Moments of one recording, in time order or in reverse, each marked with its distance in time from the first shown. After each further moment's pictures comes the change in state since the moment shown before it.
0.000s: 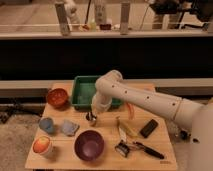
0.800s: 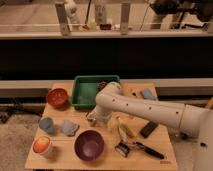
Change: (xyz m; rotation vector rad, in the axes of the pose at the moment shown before) arm -0.022 0.040 0.036 -0.066 0.030 -0.159
